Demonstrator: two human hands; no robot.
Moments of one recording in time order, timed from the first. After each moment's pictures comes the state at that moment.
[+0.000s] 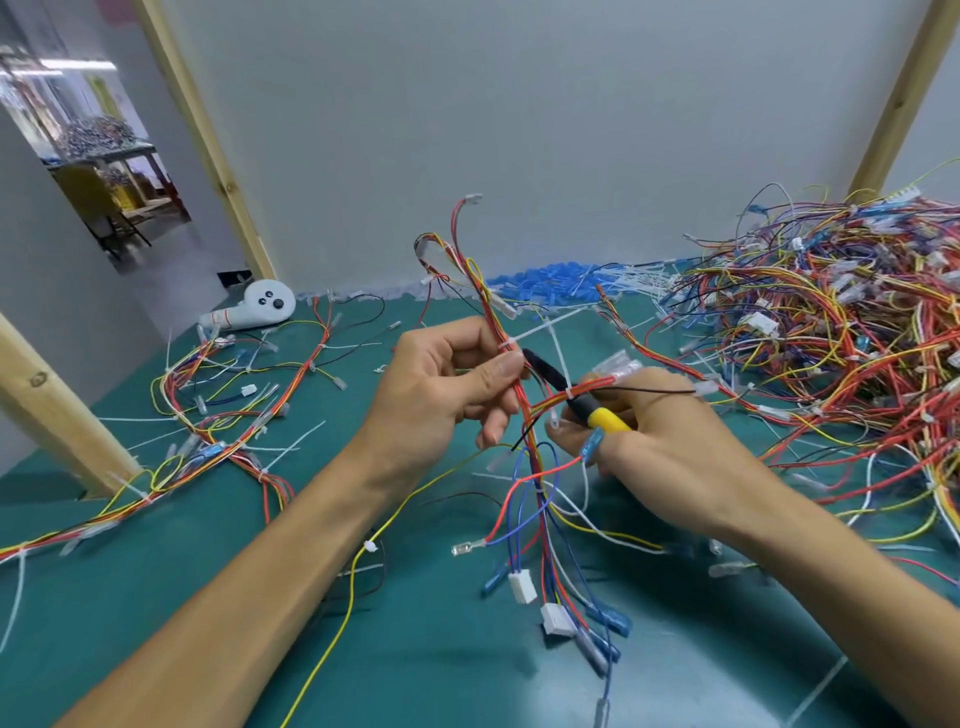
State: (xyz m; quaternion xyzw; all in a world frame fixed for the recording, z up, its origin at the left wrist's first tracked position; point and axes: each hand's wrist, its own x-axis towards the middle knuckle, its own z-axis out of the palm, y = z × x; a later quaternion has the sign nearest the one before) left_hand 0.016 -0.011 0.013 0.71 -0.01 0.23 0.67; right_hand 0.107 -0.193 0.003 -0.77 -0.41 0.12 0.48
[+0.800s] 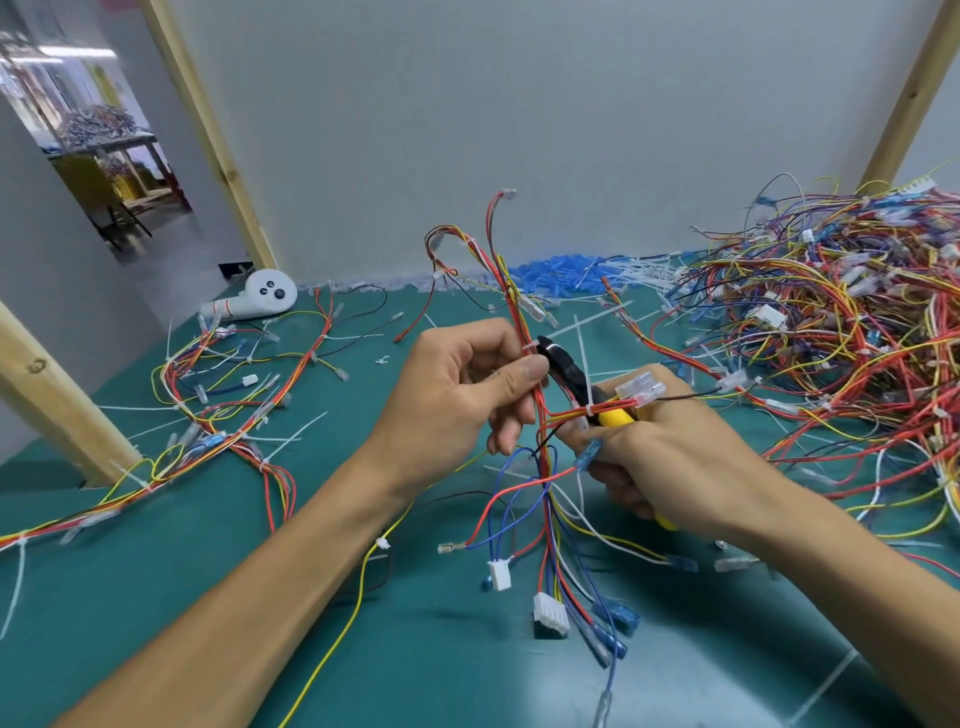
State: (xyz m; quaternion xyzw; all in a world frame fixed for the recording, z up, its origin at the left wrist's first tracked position) left_hand 0.015 -0.017 0.008 0.77 -0.02 0.23 0.59; right_hand 0.108 -0.195 -0.003 -0.72 -0.37 0.25 0.53
